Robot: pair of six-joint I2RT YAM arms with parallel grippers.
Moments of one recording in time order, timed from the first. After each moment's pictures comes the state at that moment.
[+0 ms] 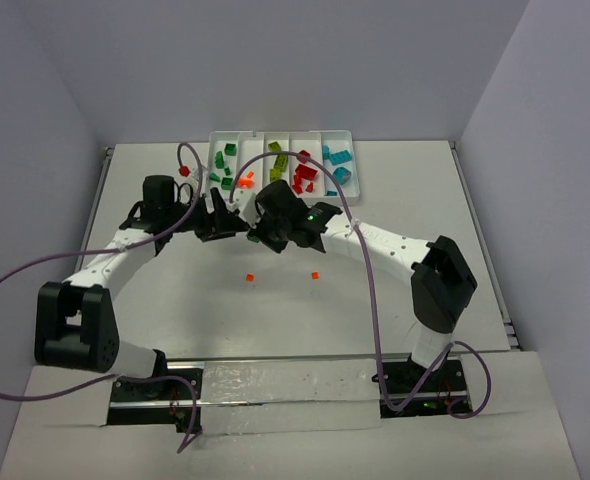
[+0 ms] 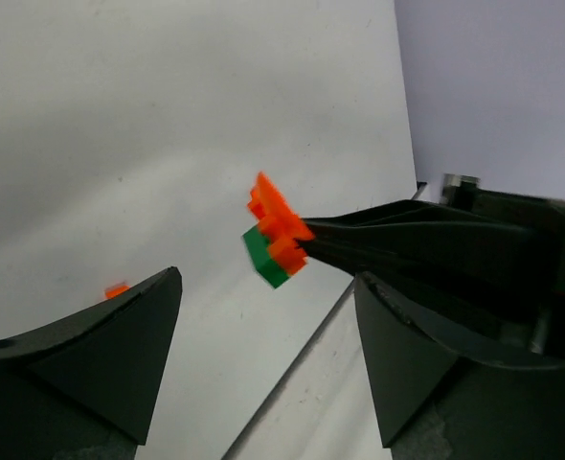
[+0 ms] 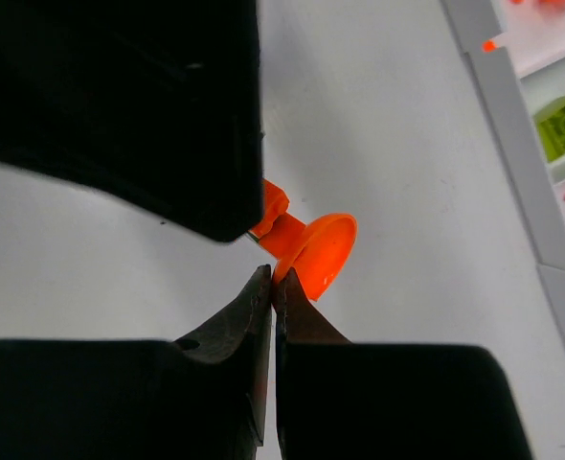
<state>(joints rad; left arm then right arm) -0.17 1.44 0.92 -0.14 0.82 -0.56 0.87 1.76 1.43 -0.45 -0.03 -0.29</state>
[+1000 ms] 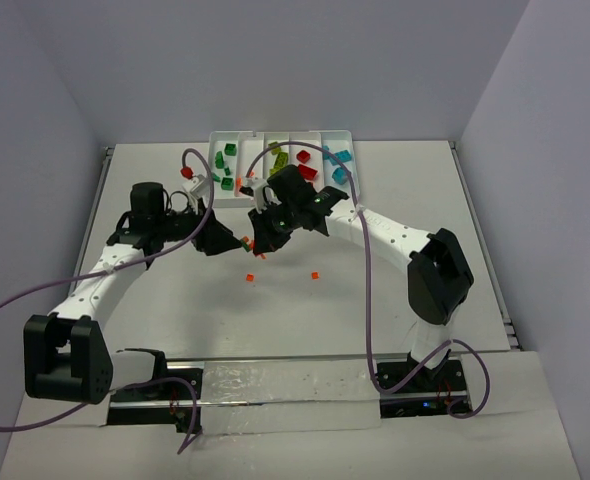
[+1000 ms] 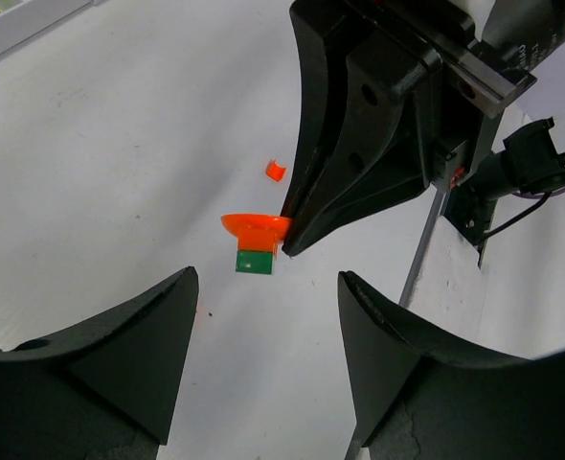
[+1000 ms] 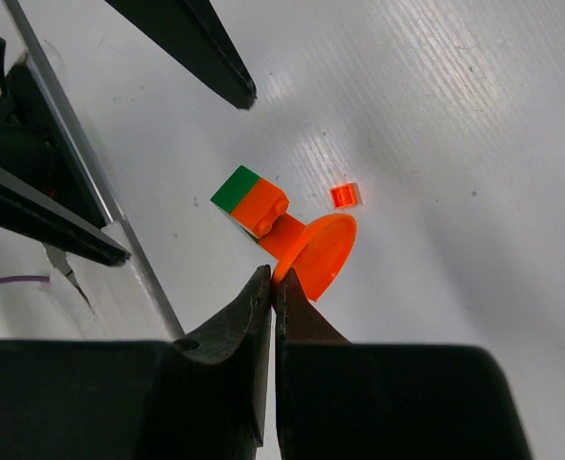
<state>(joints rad) -0.15 1.26 0.85 -0.19 1.00 -0.01 0.77 1.81 1.51 -0.55 -0.46 0.09</state>
